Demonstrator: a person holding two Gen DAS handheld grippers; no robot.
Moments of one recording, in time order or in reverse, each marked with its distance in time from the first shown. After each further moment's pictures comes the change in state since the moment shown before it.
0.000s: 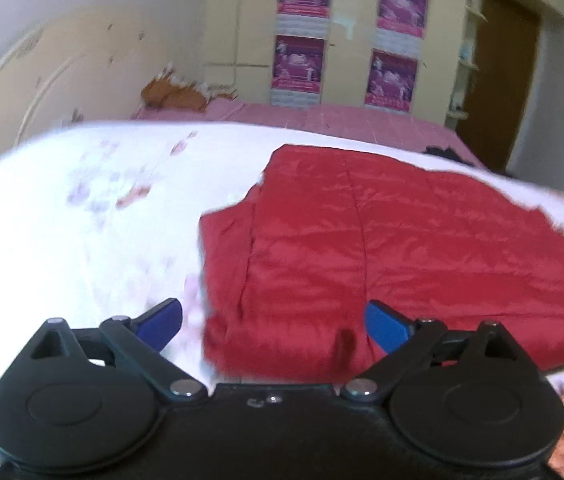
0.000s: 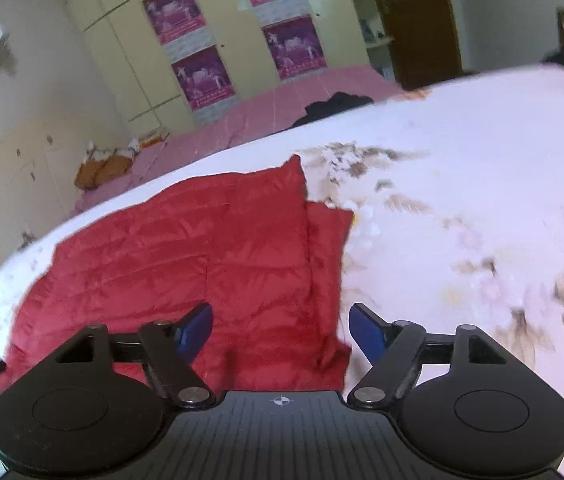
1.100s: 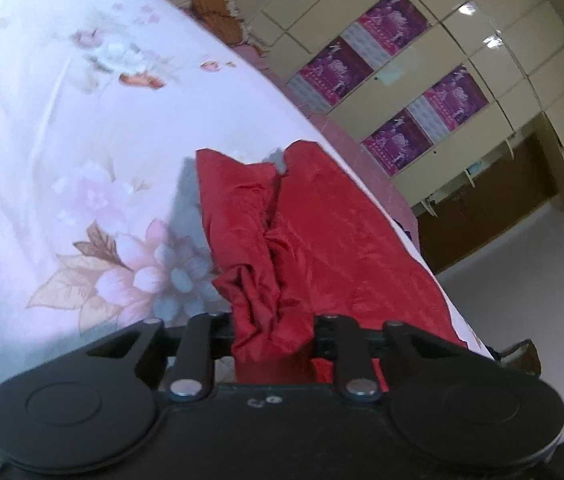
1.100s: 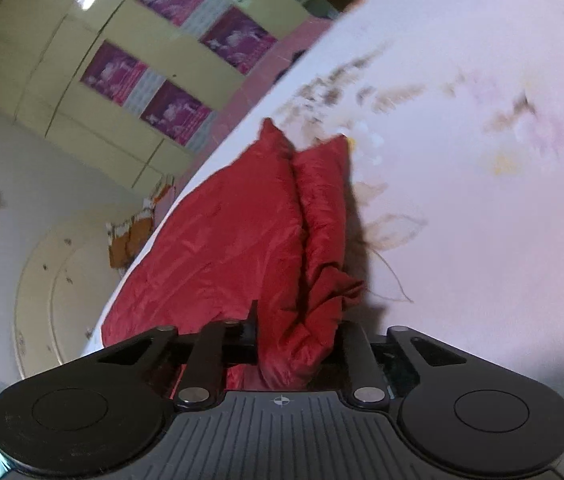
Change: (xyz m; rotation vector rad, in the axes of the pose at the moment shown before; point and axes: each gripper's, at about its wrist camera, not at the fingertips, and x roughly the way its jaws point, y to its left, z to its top) left arm 0.053 0.054 0.002 -0.552 0.057 -0.282; right arm 0.040 -0.015 -0.005 0.365 0.020 0.136
